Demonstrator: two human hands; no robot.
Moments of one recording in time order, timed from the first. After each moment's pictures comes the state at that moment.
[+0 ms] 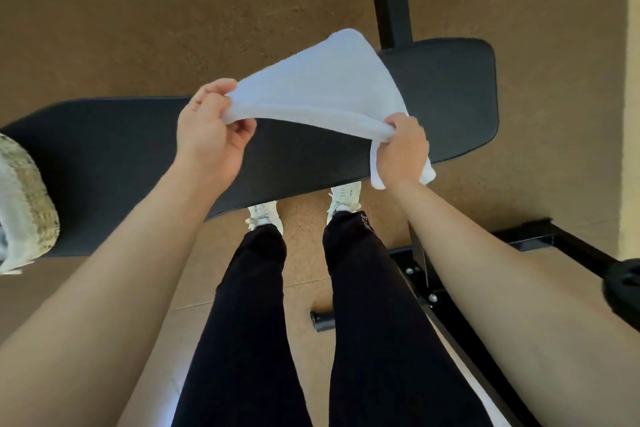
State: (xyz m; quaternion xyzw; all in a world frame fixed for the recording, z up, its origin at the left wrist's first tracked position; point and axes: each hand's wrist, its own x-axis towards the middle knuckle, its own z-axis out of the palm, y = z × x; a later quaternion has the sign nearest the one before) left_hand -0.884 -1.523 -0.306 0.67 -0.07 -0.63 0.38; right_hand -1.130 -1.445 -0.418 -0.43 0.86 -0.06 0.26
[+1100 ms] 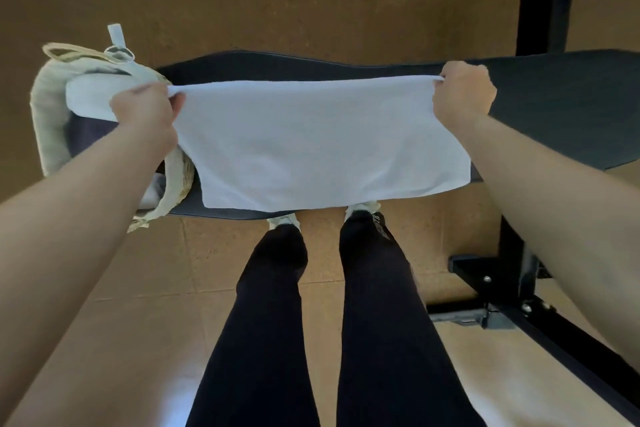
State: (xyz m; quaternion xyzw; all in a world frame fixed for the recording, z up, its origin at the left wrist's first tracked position) left_hand -0.450 -1.550 -0.403 0.84 0.02 -0.40 0.36; right_hand -0.890 -1.553 -0.432 -0.54 0.81 0.14 0.17
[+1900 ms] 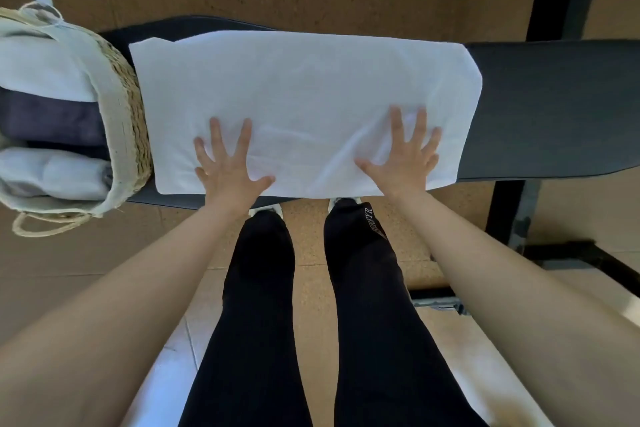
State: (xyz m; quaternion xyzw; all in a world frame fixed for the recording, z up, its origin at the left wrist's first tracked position) left_hand -0.565 -1.406 -0.475 0.74 -0.53 -0.38 -0.17; right_hand -0.864 -1.424 -0.484 -0.53 0.76 0.15 0.34
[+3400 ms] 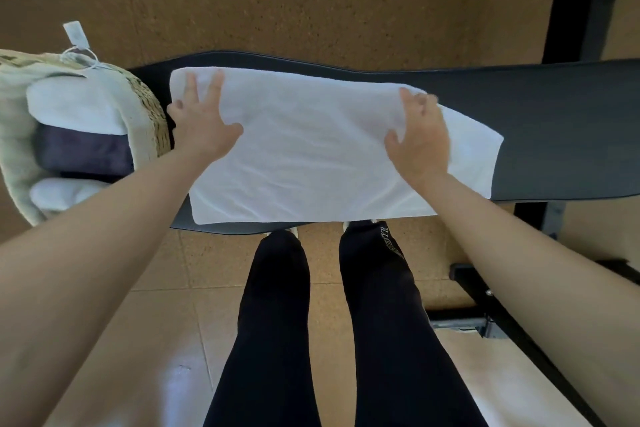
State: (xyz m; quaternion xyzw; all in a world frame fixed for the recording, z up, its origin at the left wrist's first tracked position) left_hand -0.511 -1.538 -0.472 0.77 -0.51 -0.33 -0.18; right_hand -0.854 -1.500 -0.484 -0.64 0.73 -0.01 0.24
